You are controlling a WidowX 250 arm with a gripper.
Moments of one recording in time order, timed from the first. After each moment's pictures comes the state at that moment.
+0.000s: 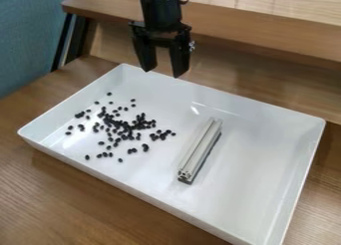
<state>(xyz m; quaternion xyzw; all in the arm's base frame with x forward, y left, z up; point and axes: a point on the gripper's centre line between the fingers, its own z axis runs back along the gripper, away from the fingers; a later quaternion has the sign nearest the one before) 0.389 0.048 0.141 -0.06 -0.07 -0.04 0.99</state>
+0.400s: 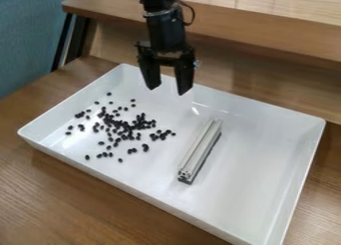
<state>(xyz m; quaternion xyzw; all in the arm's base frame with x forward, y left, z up) 0.393 0.038 0.113 -0.08 -0.05 -0.04 0.99</state>
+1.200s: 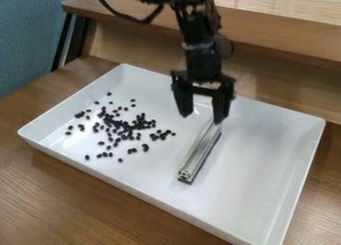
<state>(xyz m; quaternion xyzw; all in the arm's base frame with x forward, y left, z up) 0.395 -0.017 0.075 -0.08 -0.02 -0.03 1.00</state>
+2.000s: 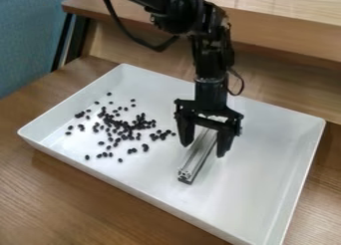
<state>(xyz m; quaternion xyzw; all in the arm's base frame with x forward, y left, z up) 0.377 -0.033 0.041 -0.04 0.01 0.00 1.00</state>
